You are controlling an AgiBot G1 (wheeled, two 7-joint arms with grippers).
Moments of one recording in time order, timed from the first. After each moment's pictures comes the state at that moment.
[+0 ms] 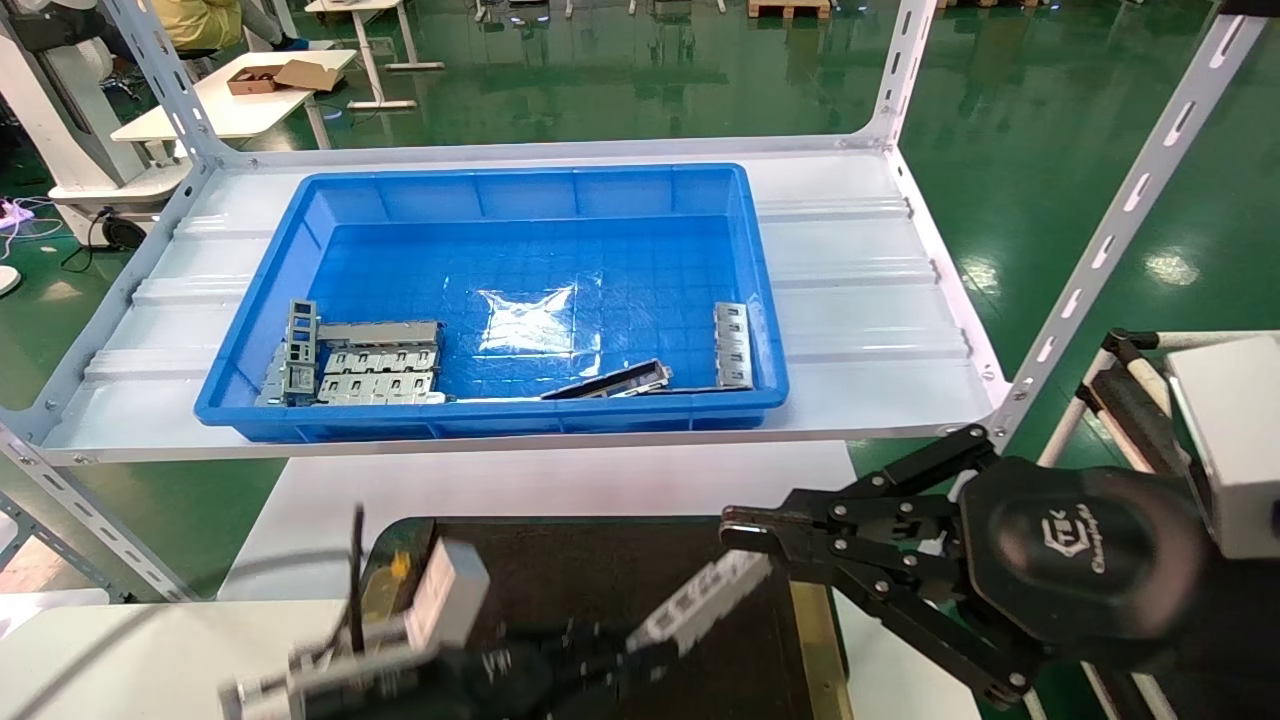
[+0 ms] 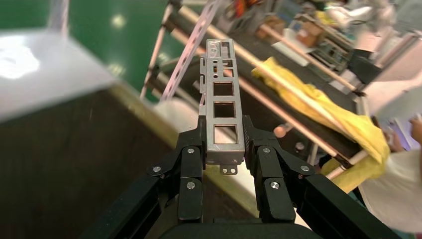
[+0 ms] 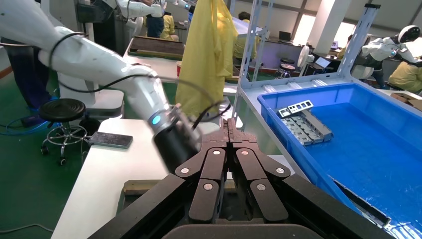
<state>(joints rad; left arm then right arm) -0.82 0.82 0.72 -1.24 0.77 0.80 -0.31 1.08 -0.60 -0.32 1.28 -0.70 -1.48 0.17</state>
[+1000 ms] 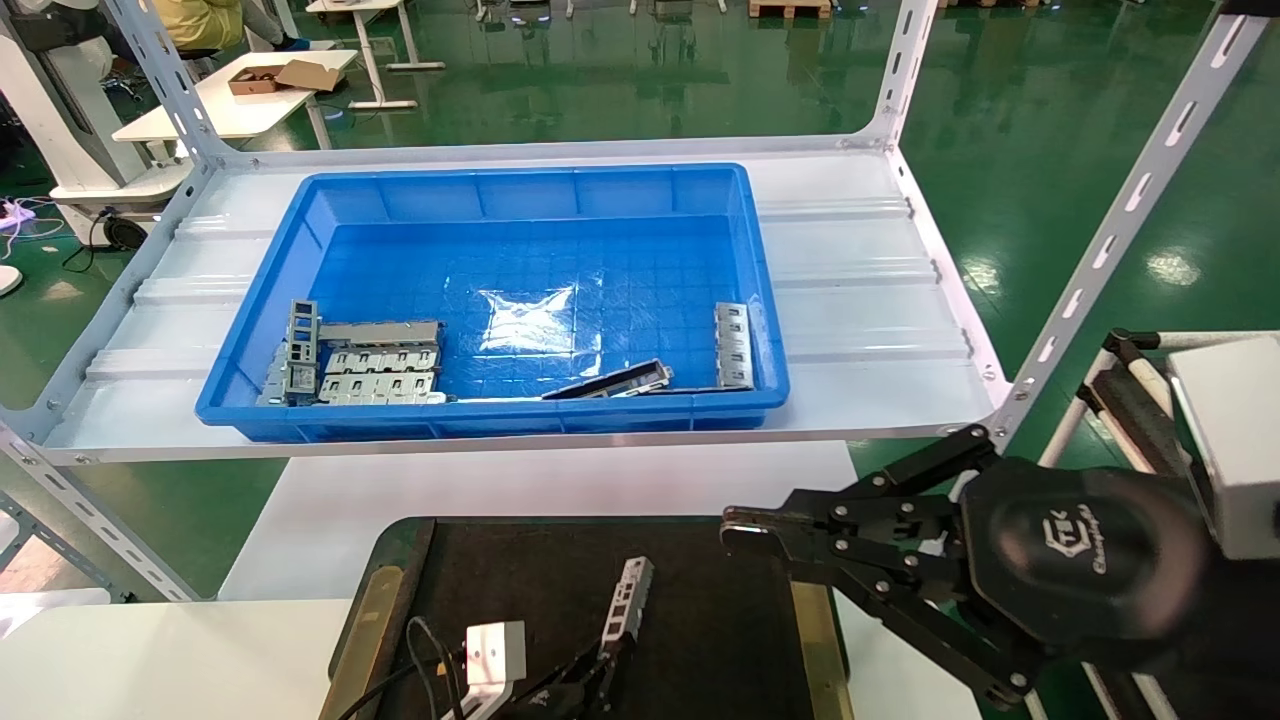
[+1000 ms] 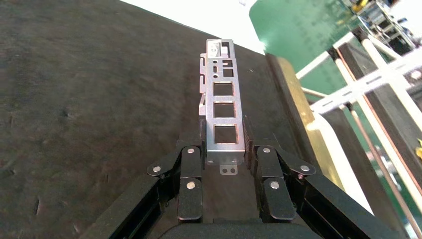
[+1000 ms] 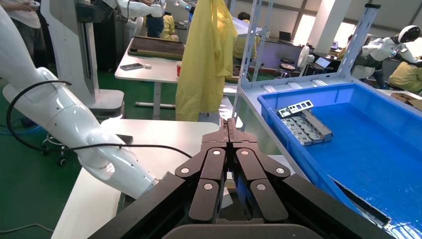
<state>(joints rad) -0.60 1.13 0.86 -1.28 0.82 -0.10 -0.43 1.08 -0.60 -0.32 1.28 -0.70 -1.48 0.17</state>
